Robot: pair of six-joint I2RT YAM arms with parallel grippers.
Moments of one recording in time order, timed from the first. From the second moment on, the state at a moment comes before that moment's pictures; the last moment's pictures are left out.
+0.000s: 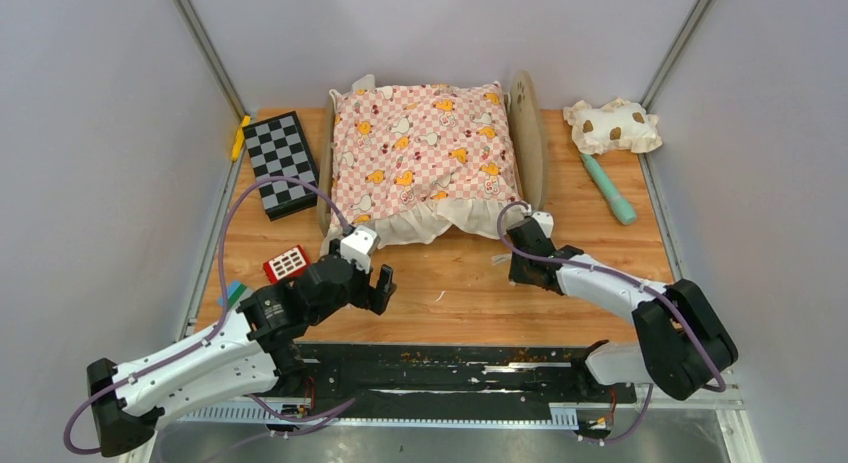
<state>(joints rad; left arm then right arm) -1.00 0.68 0.59 -0.46 -0.32 -0.33 0.54 1.34 0.60 -0.29 0.26 0.60</state>
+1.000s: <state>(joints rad) -1.00 0.86 0.58 -0.10 -0.29 -0.17 0.49 1.05 0.59 -0.53 0.23 0.57</state>
